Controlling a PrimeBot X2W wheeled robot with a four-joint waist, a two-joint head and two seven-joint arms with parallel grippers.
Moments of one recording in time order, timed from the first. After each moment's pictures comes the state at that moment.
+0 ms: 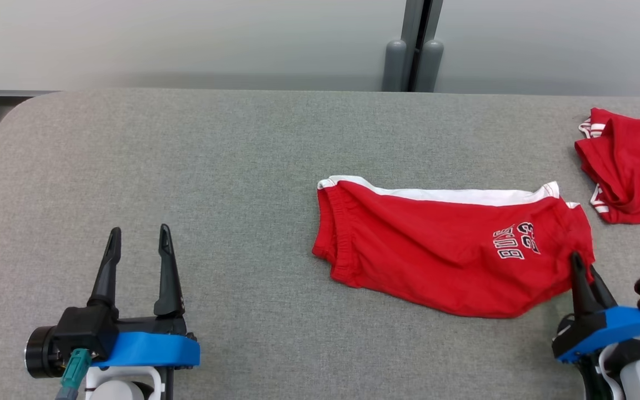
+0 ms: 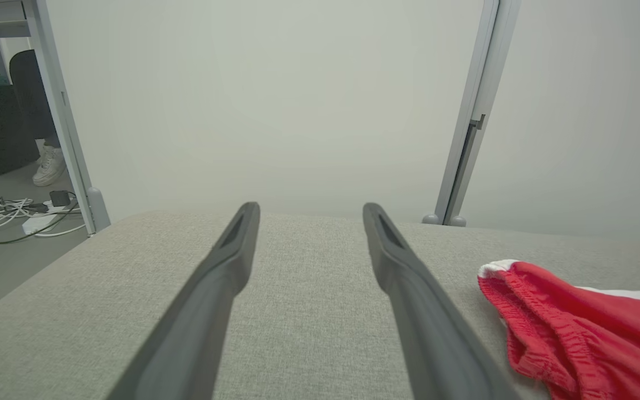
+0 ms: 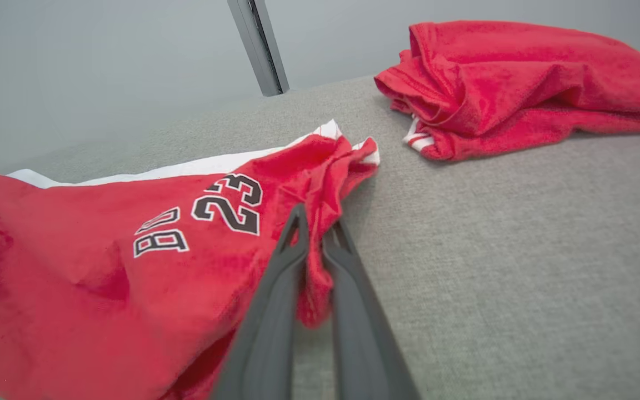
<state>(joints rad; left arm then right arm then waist) -0.08 0.05 -0.03 0.14 -0.14 -0.04 -0.26 -0.23 -0.18 -0.10 0.57 0.36 0.13 -0.20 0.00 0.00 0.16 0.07</state>
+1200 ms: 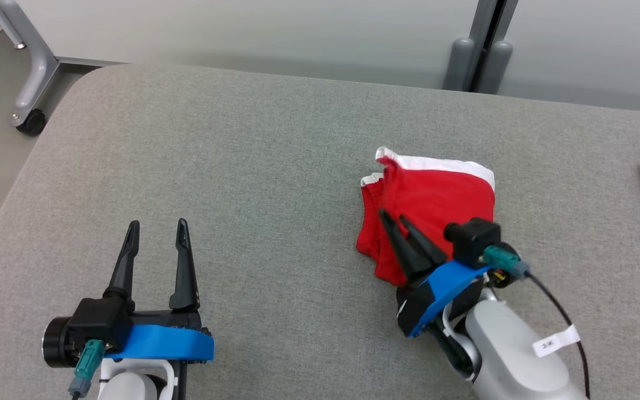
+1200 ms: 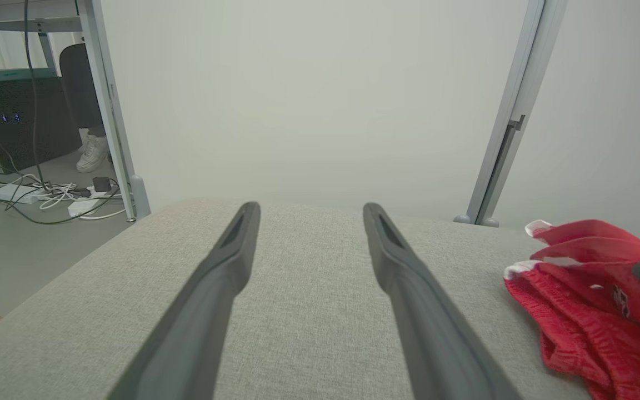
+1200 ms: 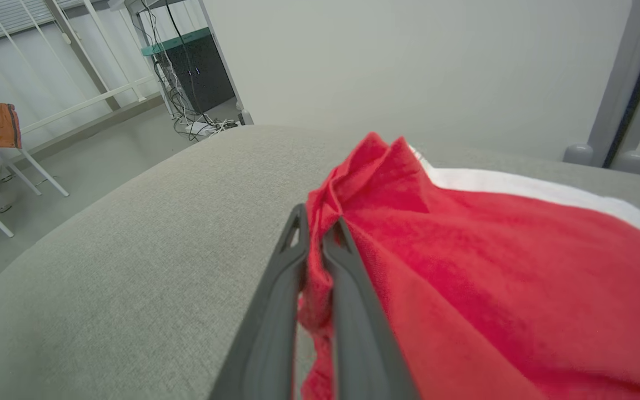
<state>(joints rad) -0.11 0.05 -0.08 0.16 -0.17 -0.03 -0.26 -0.51 -0.05 0.43 0.61 0.36 0.13 -0.22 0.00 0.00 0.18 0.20</state>
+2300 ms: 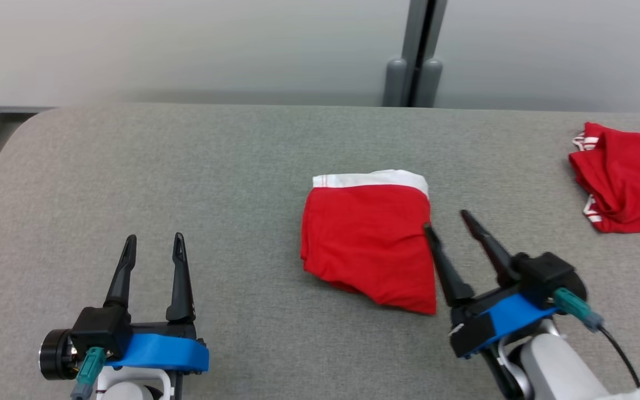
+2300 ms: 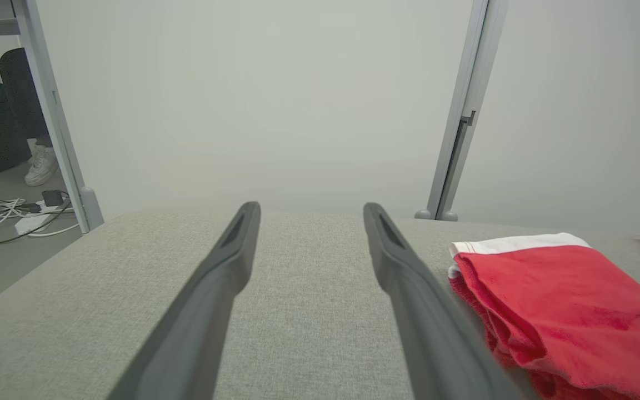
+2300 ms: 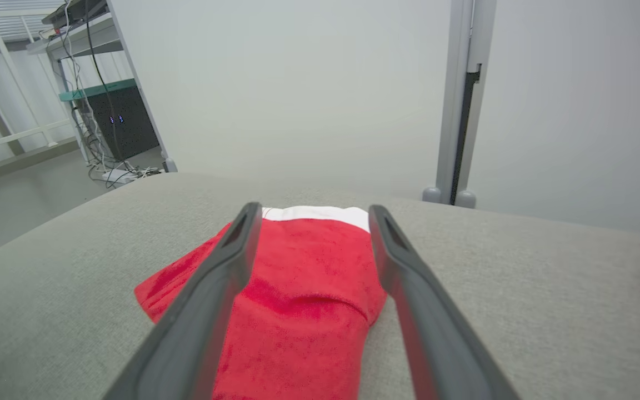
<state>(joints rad) -0.09 0.05 -0.06 0.19 -0.14 -0.04 -0.26 -0.31 -0.12 0.31 0.38 0.26 0.13 -0.26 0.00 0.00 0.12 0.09</state>
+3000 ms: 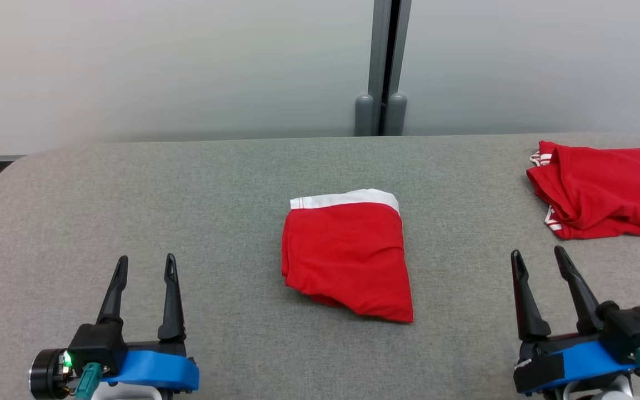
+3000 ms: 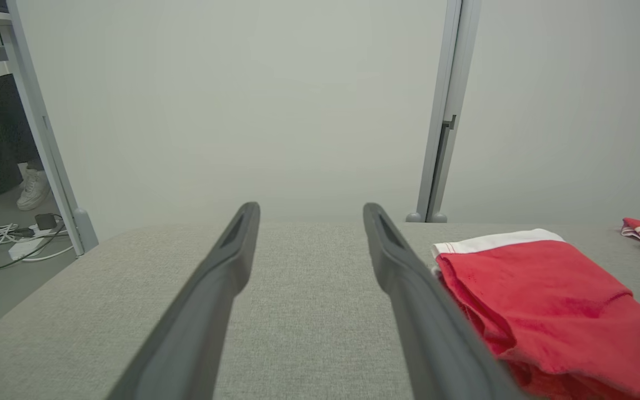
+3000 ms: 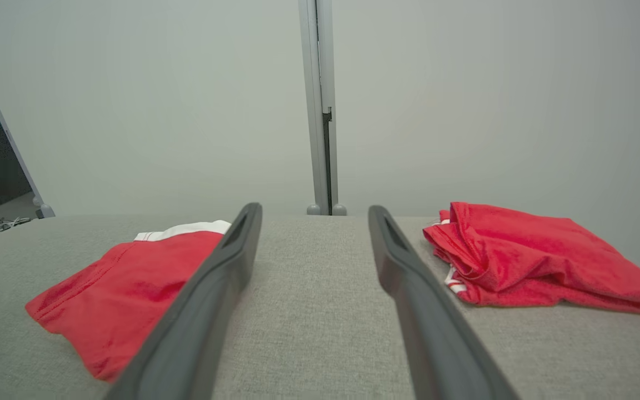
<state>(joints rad) -0.04 0.07 -0.04 0.21 -0.10 -0.03 -0.26 -0.05 -0.05 -0.03 0.13 0.12 0.13 -0.23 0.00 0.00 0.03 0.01</state>
